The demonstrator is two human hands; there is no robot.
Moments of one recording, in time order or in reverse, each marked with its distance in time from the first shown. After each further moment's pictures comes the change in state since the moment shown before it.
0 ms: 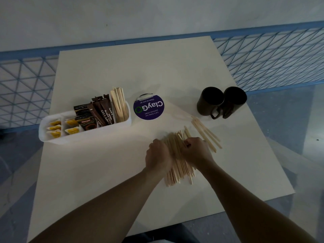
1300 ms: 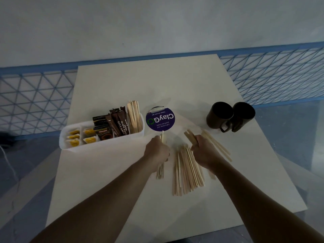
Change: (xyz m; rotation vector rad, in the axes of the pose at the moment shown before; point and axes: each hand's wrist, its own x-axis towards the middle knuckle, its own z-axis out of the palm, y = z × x) left_hand 0.022 -0.005 -0.071 -0.497 -0.175 -0.144; right_hand 0.005 -0.043 -0.018 -0.036 -0.024 -0.061
